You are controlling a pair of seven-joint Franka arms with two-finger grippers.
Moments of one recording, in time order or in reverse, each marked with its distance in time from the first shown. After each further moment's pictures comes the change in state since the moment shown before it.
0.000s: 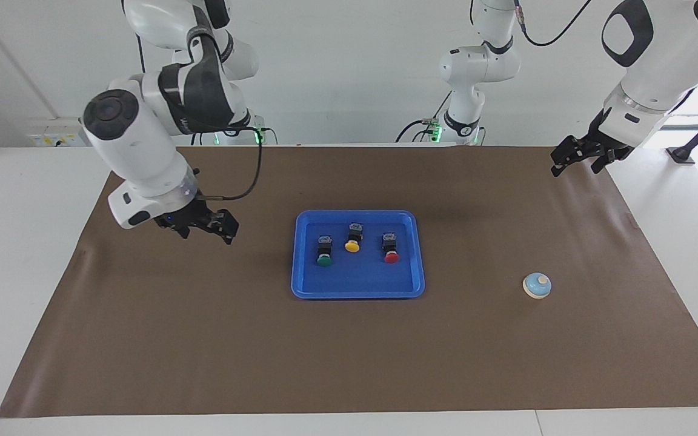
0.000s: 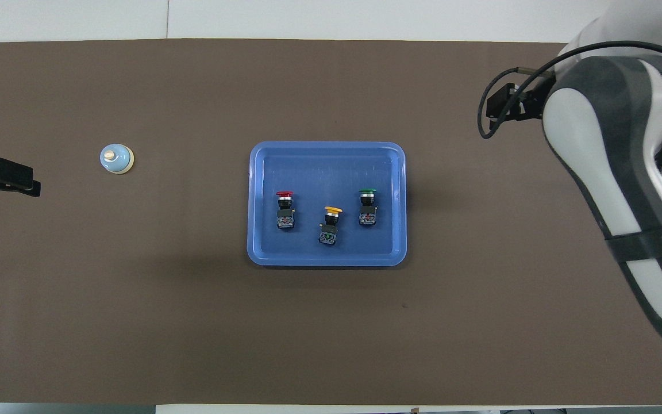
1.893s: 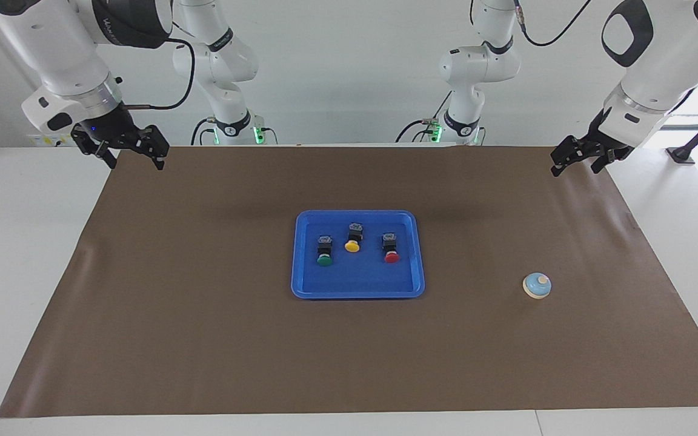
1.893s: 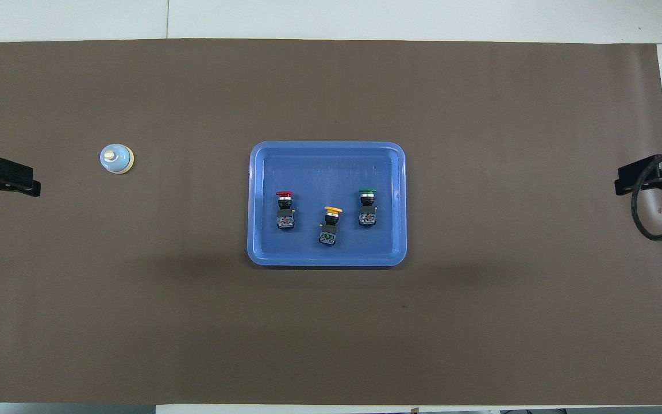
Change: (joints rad) left arm 0.000 0.000 0.000 0.000 0.000 0.000 0.000; right arm -0.129 -0.378 -0.009 -0.302 -0.092 -0.080 -0.261
